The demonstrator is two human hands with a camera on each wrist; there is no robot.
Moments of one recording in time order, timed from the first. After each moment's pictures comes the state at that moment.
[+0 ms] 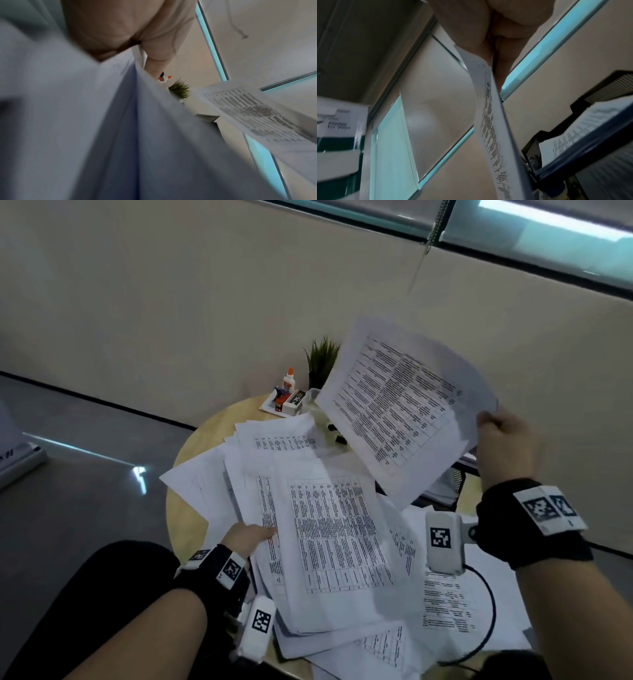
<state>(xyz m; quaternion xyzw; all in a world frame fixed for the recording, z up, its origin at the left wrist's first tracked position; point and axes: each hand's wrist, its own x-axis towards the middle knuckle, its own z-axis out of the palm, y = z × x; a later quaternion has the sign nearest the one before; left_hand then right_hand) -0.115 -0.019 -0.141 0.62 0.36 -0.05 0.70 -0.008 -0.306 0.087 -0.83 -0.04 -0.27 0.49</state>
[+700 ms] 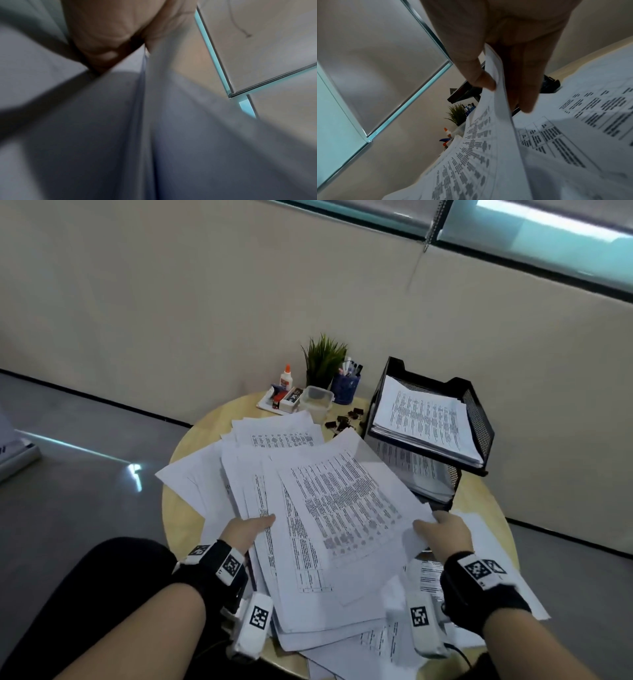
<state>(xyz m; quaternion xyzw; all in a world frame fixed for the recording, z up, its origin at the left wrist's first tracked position) -0.121 -0.027 -0.122 0.61 0.36 -0.04 0.71 -0.046 -0.322 -0.031 -0.90 0.12 0.05 0.42</state>
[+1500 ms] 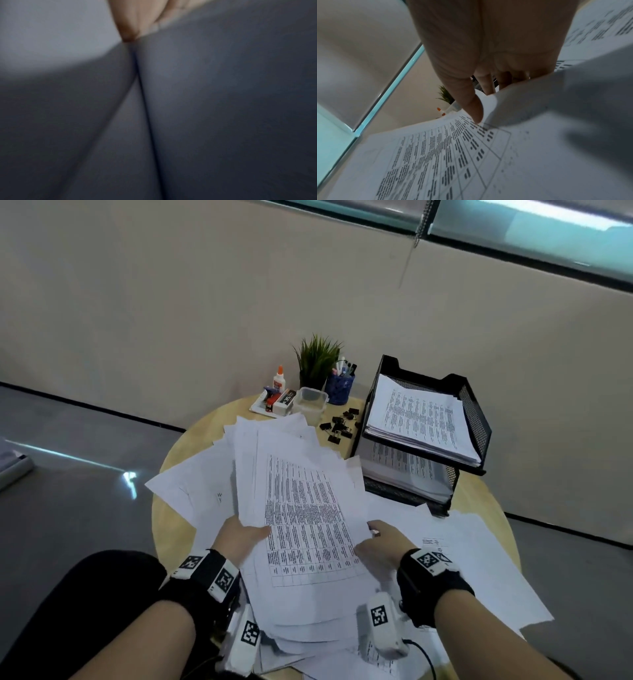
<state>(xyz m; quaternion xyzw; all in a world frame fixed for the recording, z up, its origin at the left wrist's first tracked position) -0.116 -0.029 -0.121 0.68 0.28 0.01 0.68 -0.022 -0.281 -0.090 -0.90 -0.01 0.26 0.35</state>
